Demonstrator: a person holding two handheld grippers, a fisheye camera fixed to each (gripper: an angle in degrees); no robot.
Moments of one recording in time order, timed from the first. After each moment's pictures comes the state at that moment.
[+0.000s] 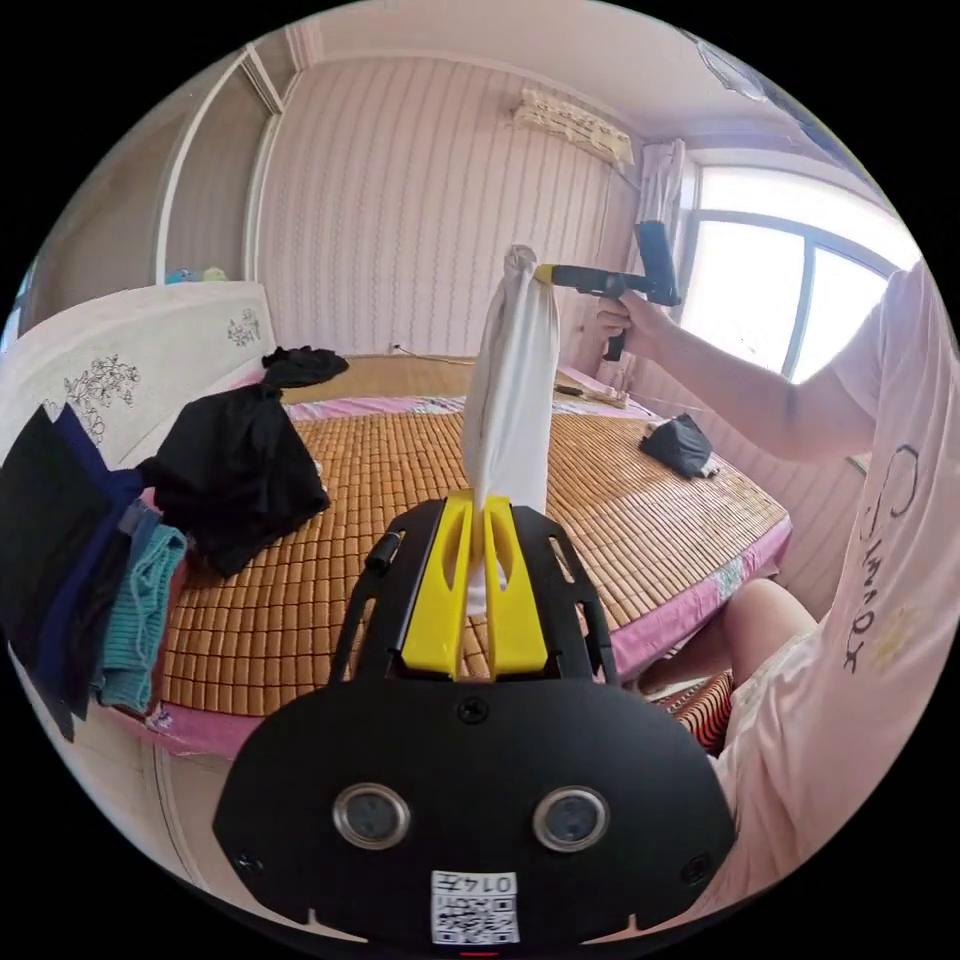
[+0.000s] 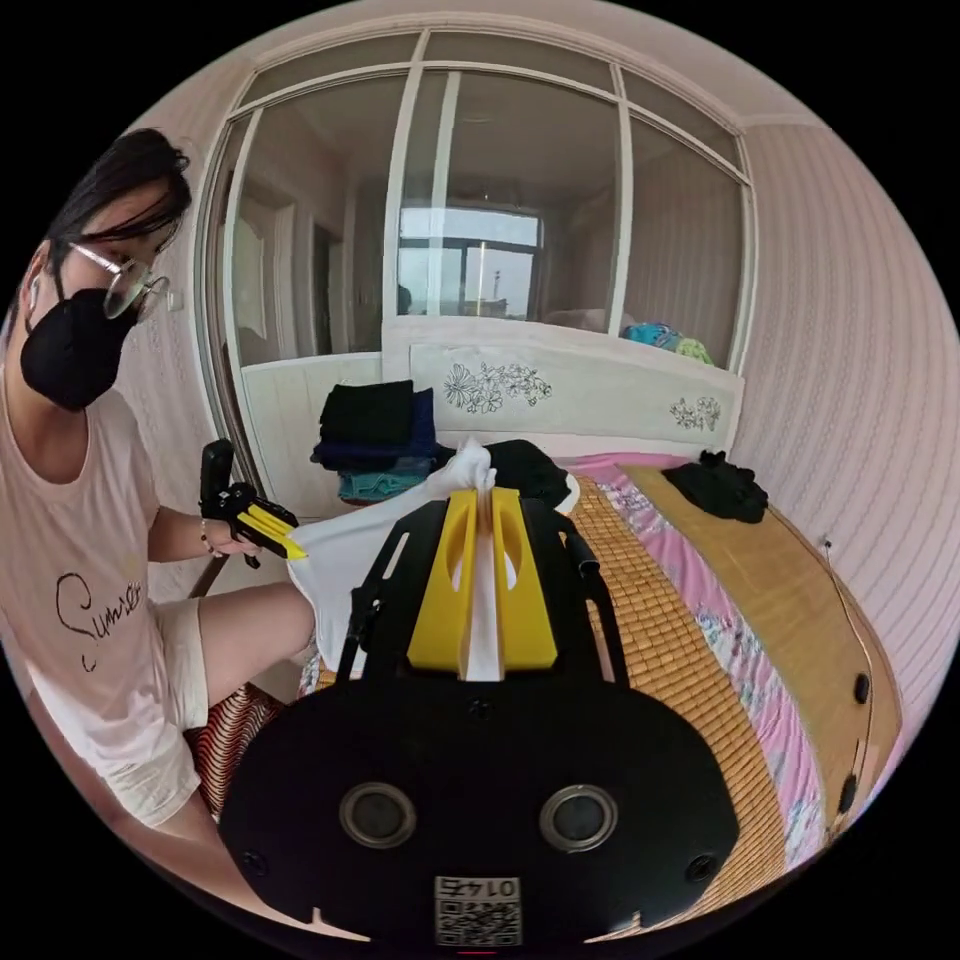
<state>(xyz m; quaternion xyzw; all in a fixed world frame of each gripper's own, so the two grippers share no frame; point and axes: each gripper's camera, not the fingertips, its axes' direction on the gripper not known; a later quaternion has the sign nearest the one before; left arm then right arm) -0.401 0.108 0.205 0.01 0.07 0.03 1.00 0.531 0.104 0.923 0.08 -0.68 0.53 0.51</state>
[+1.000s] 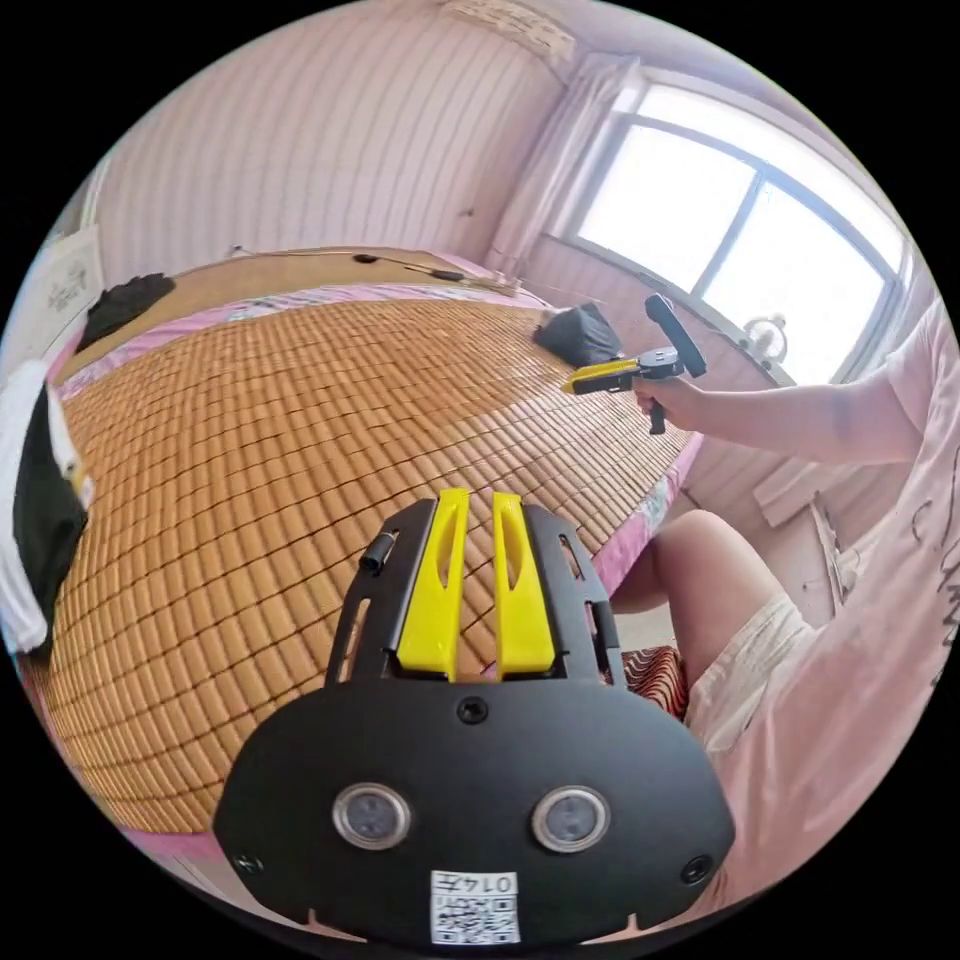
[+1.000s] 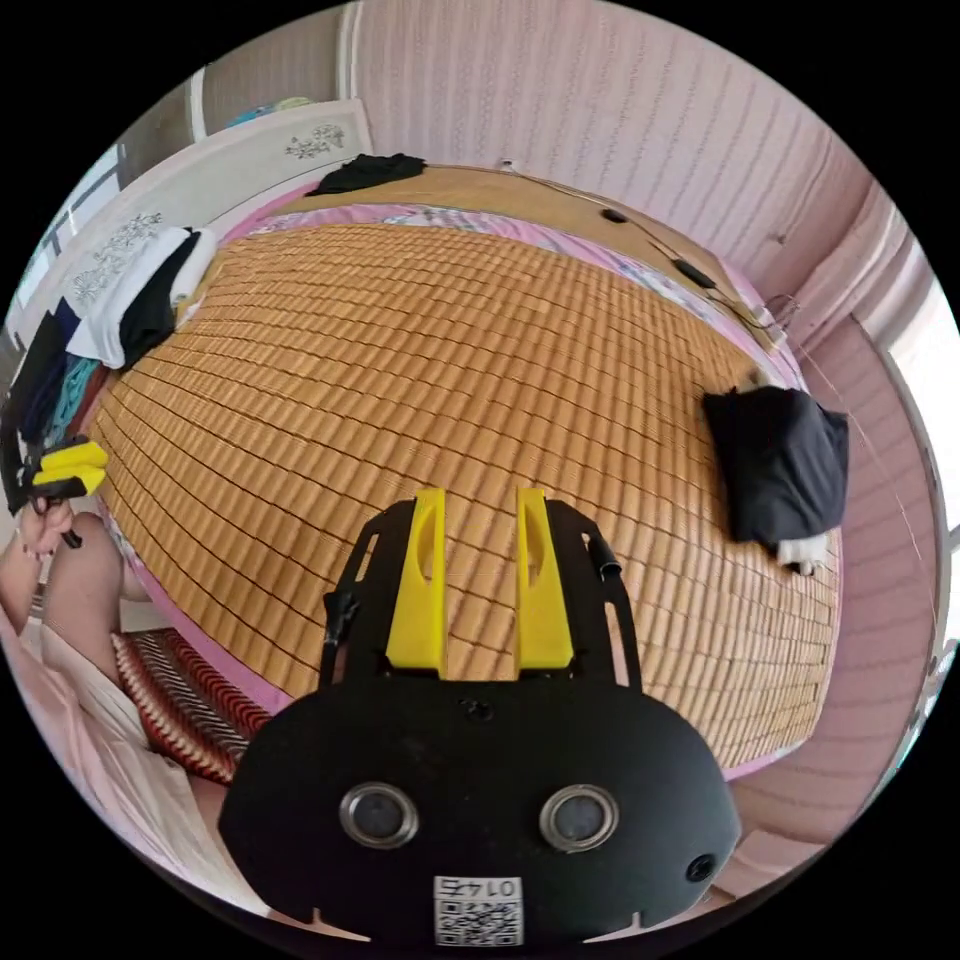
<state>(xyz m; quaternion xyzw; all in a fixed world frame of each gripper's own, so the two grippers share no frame) -0.184 0.059 0.412 -0.18 0.30 0.14 0.92 0.344 0.383 0.670 -0.54 -0.55 0.46 0.45</state>
